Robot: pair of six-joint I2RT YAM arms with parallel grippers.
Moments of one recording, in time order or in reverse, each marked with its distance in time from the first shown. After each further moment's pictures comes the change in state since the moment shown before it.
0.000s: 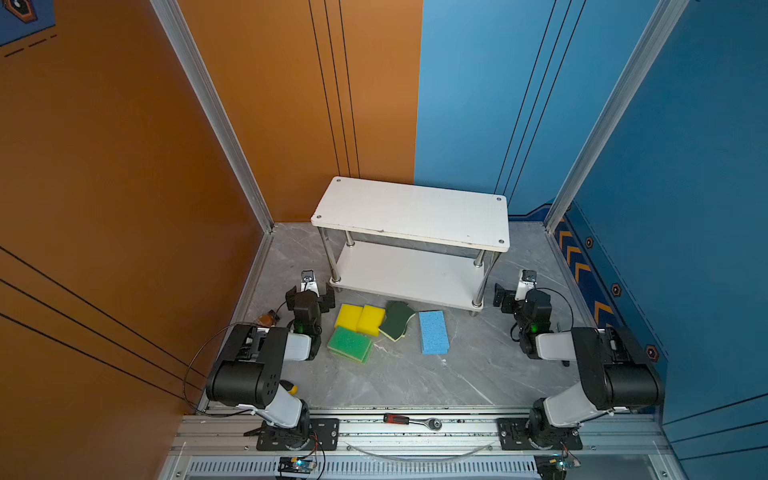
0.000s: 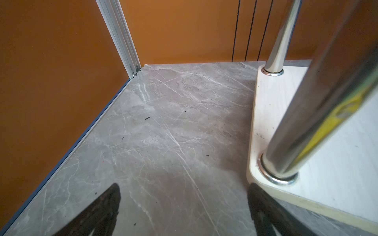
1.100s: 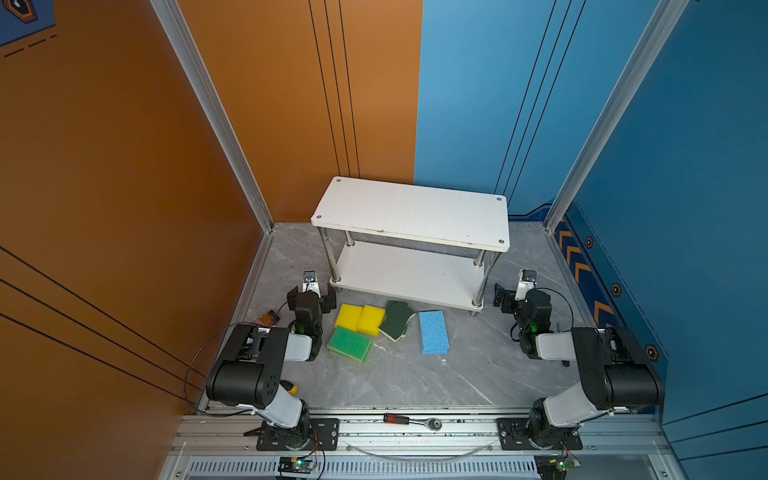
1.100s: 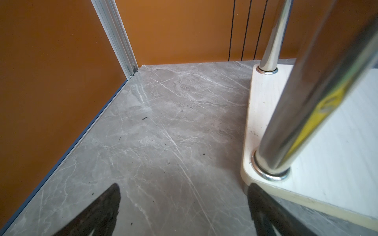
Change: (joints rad) left arm -0.013 0.000 -0.006 0.008 0.000 0.008; right arm 0.000 0.000 0.000 0.000 0.000 0.000
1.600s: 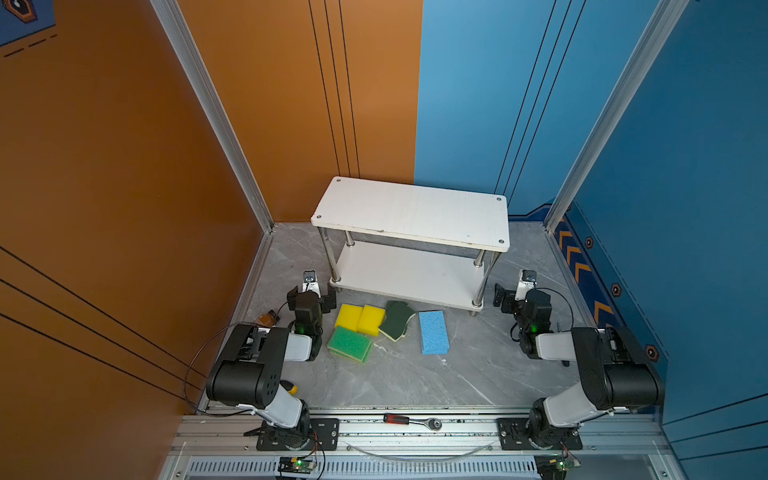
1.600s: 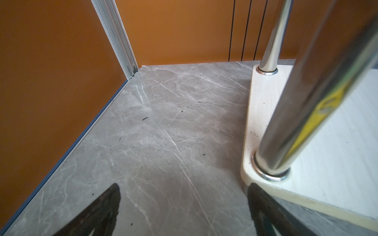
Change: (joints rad) left arm 0.000 0.000 0.000 0.000 0.000 0.000; right arm 0.000 0.000 0.000 0.000 0.000 0.000
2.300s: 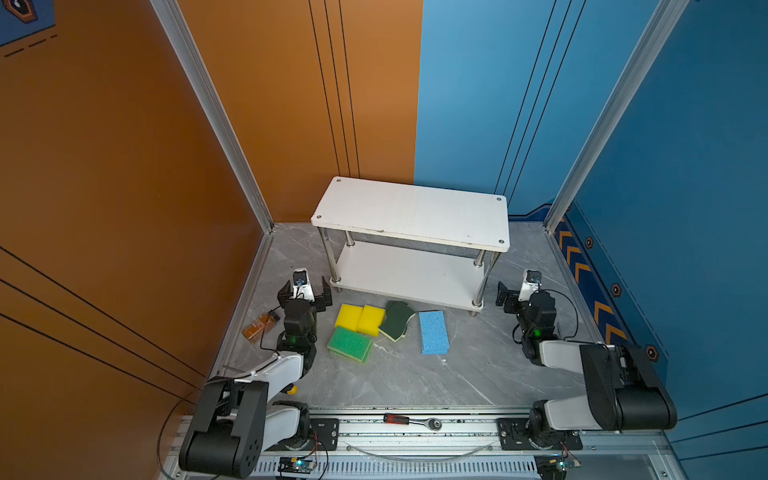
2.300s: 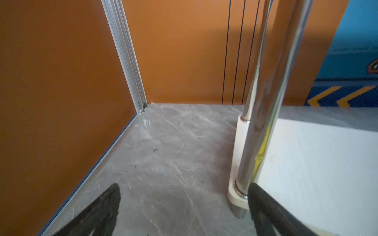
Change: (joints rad) left arm -0.020 -0.427 -0.067 -0.137 0.000 0.001; right arm 0.014 -0.206 -0.034 -0.081 0.028 0.000
